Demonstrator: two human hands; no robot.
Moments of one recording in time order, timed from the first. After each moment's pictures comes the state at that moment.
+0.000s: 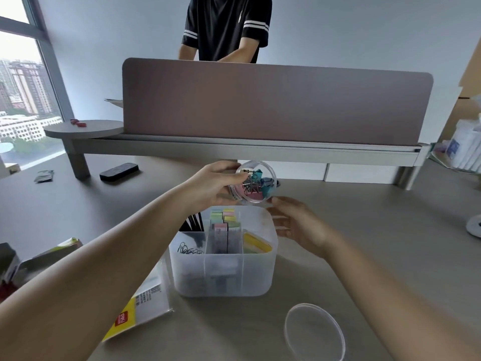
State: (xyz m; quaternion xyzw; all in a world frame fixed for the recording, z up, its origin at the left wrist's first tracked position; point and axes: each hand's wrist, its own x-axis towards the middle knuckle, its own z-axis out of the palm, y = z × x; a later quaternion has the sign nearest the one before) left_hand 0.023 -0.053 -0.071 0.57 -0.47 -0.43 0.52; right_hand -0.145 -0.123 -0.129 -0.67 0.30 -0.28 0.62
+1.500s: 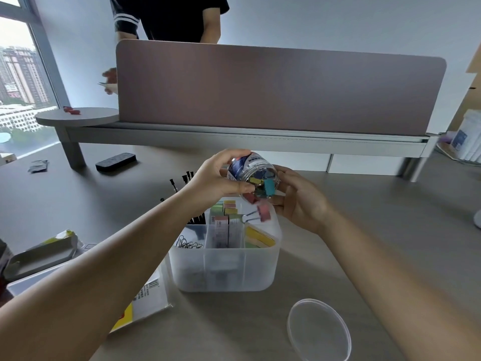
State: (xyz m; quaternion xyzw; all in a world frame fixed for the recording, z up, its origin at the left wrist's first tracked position) left_hand 0.020 -0.050 -0.087 0.52 -0.58 -0.29 0.55; right_hand -0.127 -0.124 -0.102 -0.56 0.24 -0.32 0.72
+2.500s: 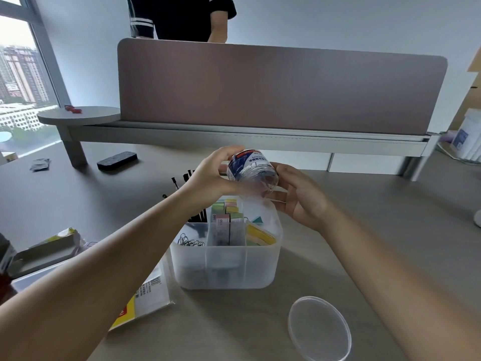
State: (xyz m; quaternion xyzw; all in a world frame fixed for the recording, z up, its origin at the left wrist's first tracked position) left_hand 0.025 -0.049 -0.090 0.58 -0.60 -0.21 0.51; right_hand -0.127 -0.123 -0.101 -0.58 0.26 -0.34 0.69
